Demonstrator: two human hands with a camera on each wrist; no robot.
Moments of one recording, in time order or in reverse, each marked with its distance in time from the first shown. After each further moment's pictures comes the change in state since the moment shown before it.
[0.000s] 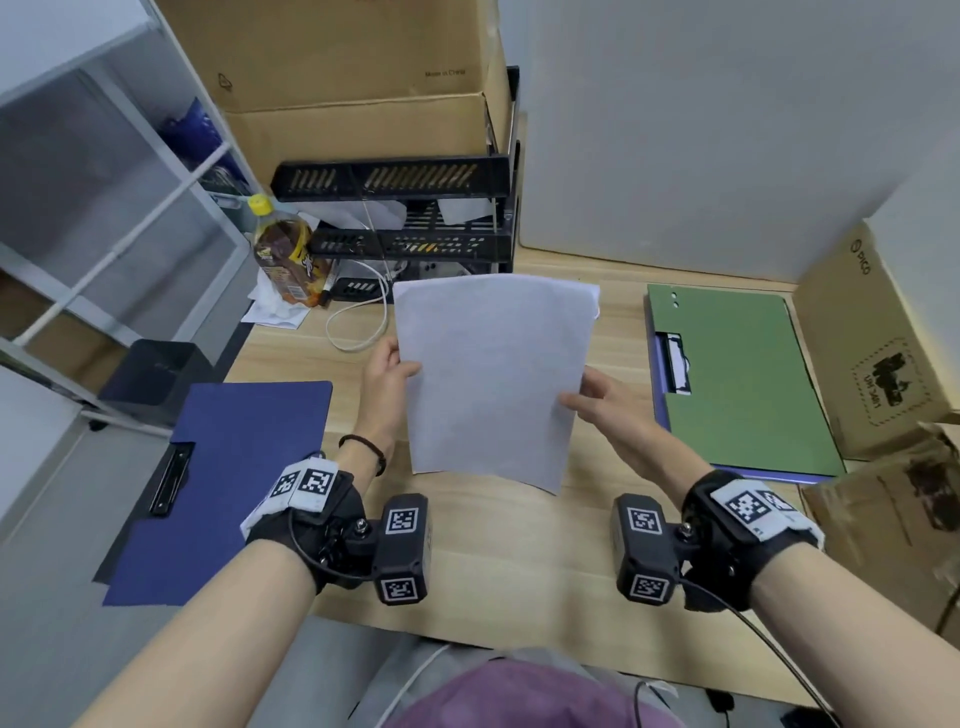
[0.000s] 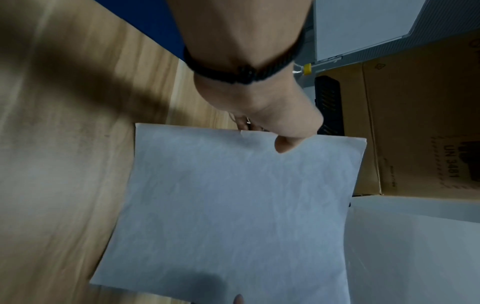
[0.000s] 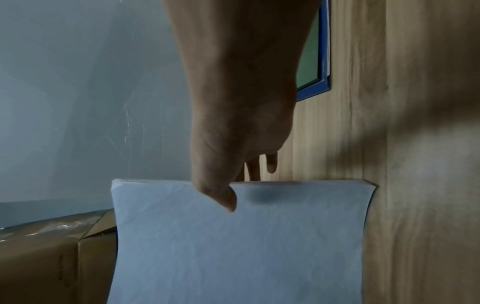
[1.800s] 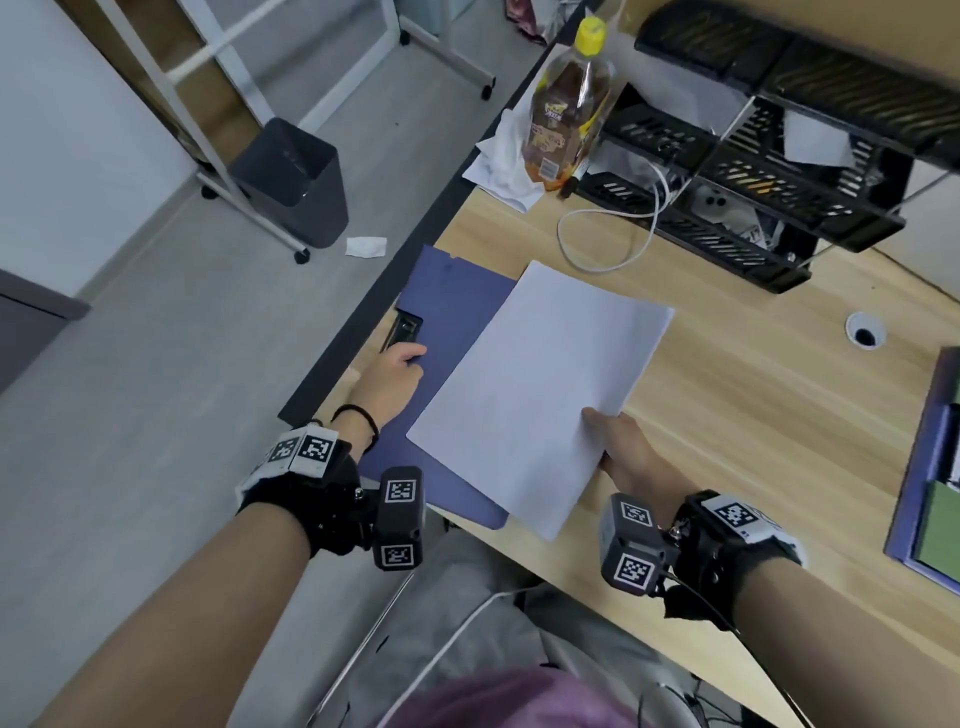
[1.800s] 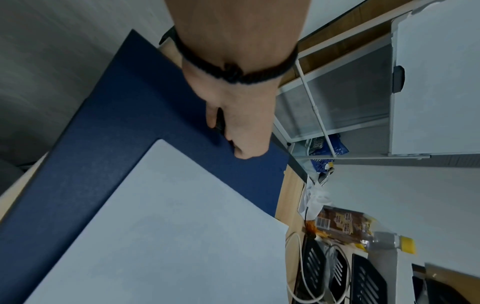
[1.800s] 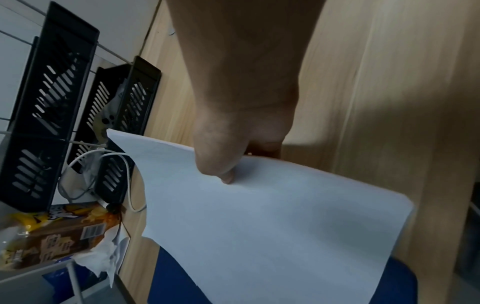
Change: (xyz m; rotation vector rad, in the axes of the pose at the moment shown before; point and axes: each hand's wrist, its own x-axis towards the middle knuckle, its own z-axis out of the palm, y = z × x) left_hand 0.023 -0.118 -0.298 0.438 0.071 -0.502; right_hand 0.069 0.044 0.273 -0.023 -0.076 0.563
